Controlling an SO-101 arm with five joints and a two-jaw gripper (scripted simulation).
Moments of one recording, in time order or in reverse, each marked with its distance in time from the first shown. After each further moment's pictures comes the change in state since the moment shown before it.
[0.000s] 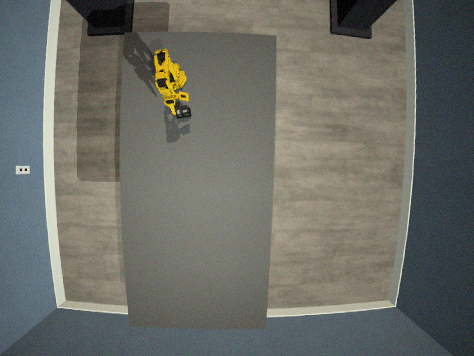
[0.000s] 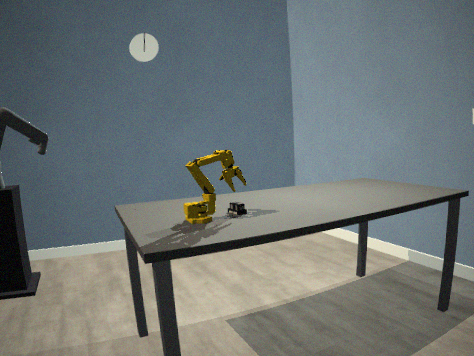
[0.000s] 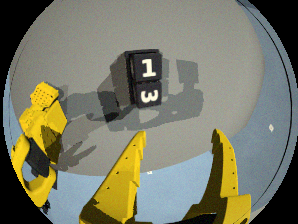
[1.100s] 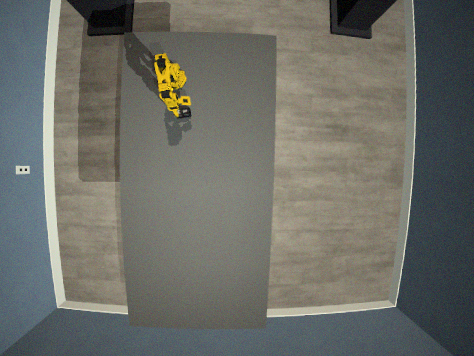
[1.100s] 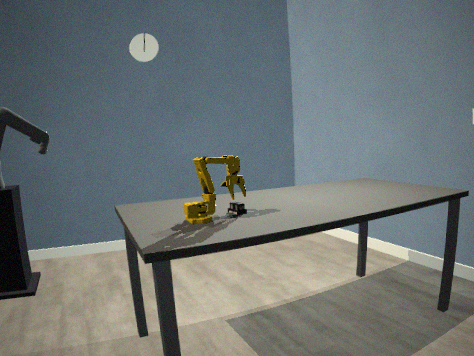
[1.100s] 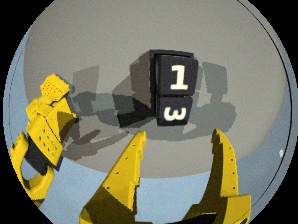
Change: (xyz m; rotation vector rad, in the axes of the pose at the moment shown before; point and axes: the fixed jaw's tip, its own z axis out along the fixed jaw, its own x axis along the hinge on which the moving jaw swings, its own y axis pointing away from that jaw) arm -0.001 0.015 0.030 -0.275 -0.001 -0.016
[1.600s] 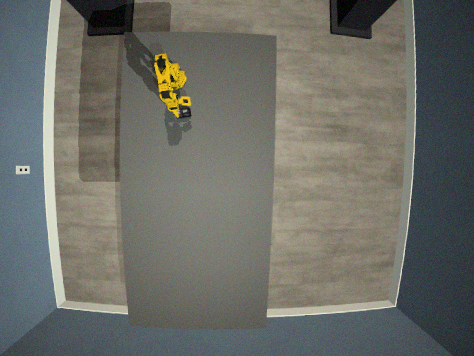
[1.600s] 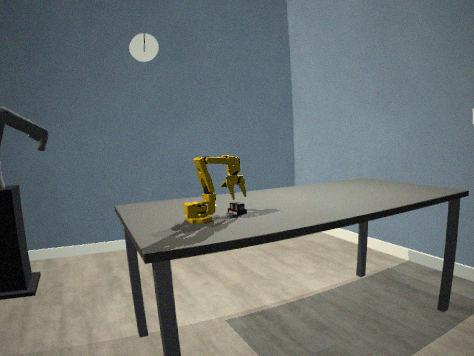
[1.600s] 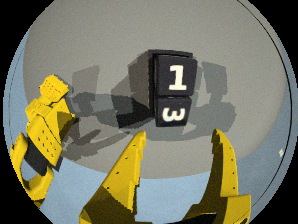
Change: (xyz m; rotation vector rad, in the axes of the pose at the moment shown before) arm 0.000 -0.001 0.001 0.003 0.000 0.000
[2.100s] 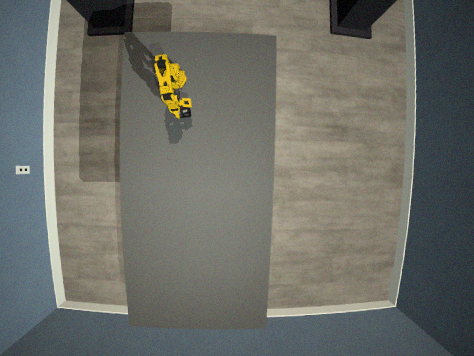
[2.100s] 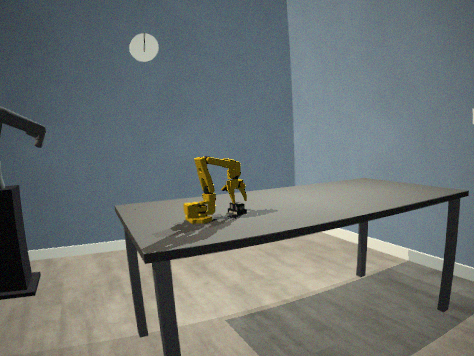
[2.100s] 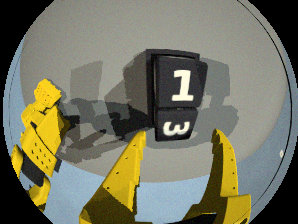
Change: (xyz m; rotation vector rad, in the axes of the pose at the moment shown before) arm 0.000 -0.002 0.018 0.000 0.000 0.000
